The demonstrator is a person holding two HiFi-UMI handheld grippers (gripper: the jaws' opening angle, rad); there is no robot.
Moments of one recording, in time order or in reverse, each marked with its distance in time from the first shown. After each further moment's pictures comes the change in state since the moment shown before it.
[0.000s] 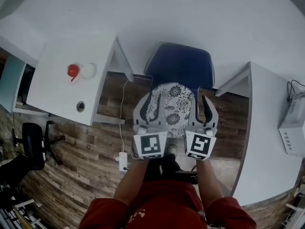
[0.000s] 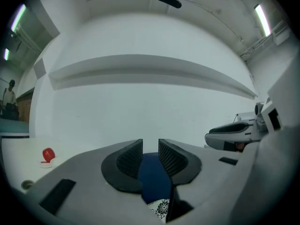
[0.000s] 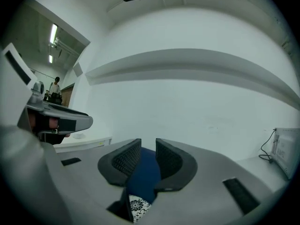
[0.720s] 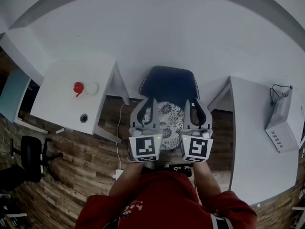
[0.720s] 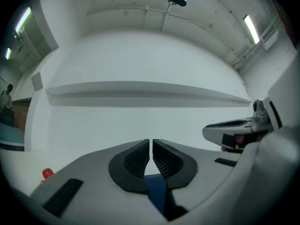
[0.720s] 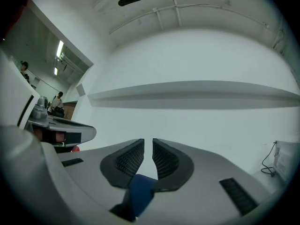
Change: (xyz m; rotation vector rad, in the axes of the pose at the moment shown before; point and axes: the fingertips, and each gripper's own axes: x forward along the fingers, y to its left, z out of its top) left arm -0.054 -0.031 0.113 0.026 -0.167 -0.040; right arm -0.074 -0.022 0.123 0.009 -0.230 0.010
